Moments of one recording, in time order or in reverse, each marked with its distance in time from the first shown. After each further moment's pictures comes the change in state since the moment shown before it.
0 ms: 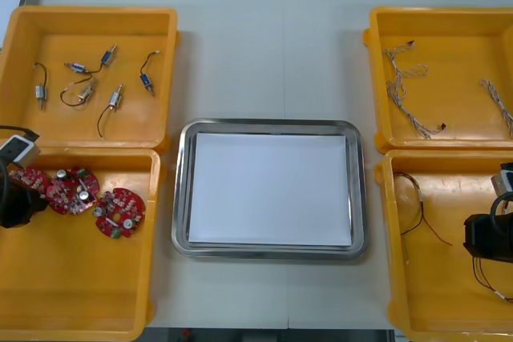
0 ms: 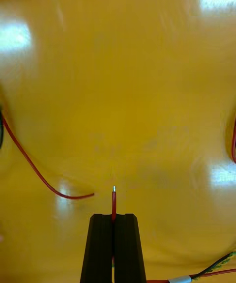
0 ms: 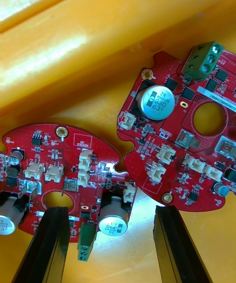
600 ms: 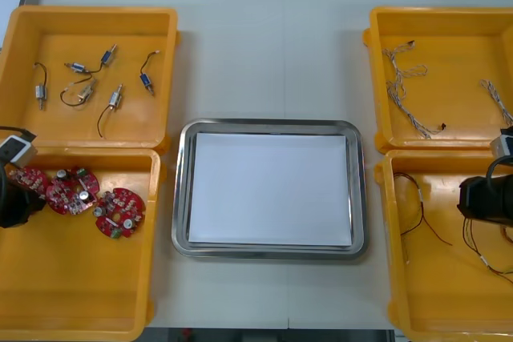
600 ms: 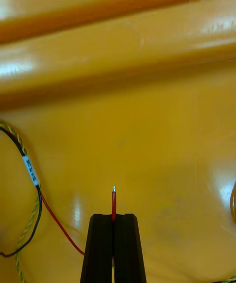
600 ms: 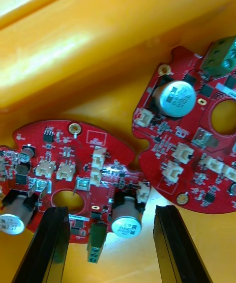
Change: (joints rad) right arm -0.162 0.000 -0.001 0.091 0.002 0.001 -0.028; left arm 0.000 -0.001 -0.005 0.023 -0.008 -0.017 0.000
